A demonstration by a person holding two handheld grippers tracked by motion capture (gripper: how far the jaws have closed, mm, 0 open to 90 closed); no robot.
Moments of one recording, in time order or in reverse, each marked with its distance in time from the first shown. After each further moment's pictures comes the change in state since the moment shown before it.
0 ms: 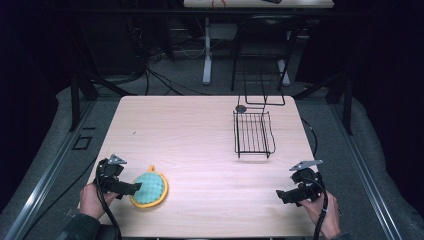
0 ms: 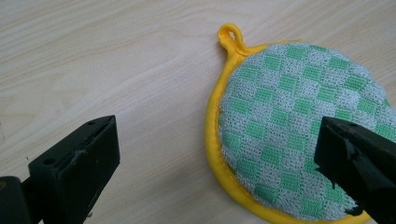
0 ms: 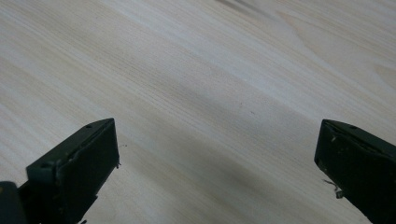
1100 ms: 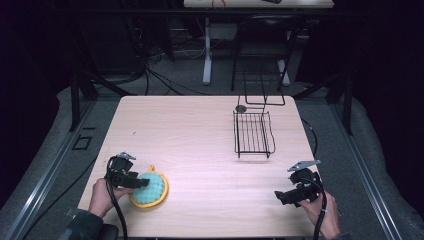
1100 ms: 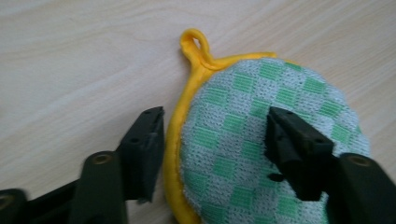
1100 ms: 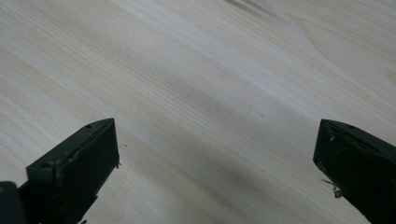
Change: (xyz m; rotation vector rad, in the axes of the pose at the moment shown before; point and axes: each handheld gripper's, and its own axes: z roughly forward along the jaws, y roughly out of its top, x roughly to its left) left arm 0.000 0.015 0.027 0.064 -0.165 -0.055; right arm 0.004 0.001 0.001 0.000 0.017 -0.024
